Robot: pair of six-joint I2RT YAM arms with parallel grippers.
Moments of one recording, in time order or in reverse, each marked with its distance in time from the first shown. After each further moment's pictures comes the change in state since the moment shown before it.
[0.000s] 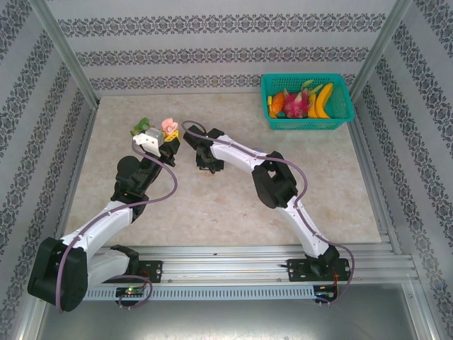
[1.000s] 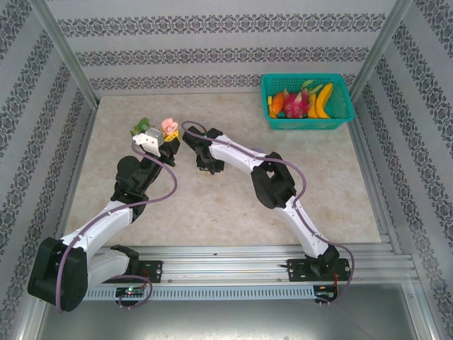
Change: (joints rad) left arm 0.000 0.000 0.000 0.000 0.000 -0.003; right arm 0.016 0.020 0.041 -0.061 0.019 0.049
